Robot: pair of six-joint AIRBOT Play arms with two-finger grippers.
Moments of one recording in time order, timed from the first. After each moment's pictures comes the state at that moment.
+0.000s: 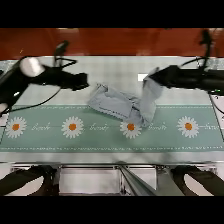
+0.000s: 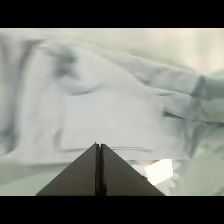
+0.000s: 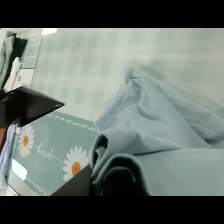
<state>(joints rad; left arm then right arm) -0.24 -1.22 1.12 1.01 -0.96 -1.53 0.04 -1.04 1.03 -0.57 1.04 1.27</state>
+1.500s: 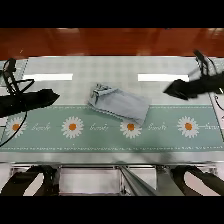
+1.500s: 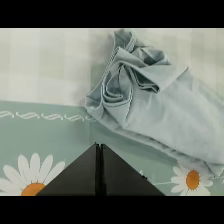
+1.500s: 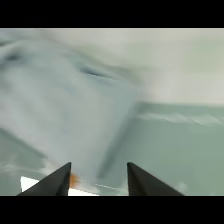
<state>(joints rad) 0.00 -0.75 0.74 1.04 -0.93 -1.55 -0.18 -1.10 0.99 -1.02 1.21 1.43</state>
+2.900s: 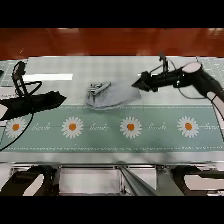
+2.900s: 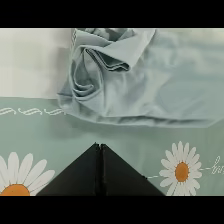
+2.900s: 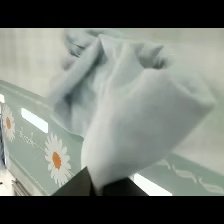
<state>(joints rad) -0.07 -0.76 0.71 1.00 -0.87 -1.55 0.08 -1.51 1.25 -0.57 1.11 1.29</state>
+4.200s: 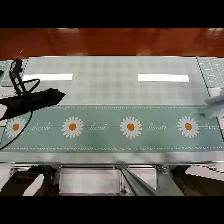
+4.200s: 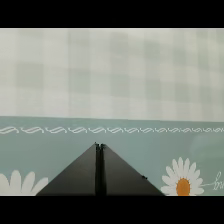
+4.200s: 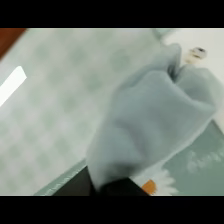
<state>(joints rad) -0.07 -0.76 0.71 0.99 -0.80 -1.53 -1.01 -1.42 1.98 -1.03 1.80 1.60</state>
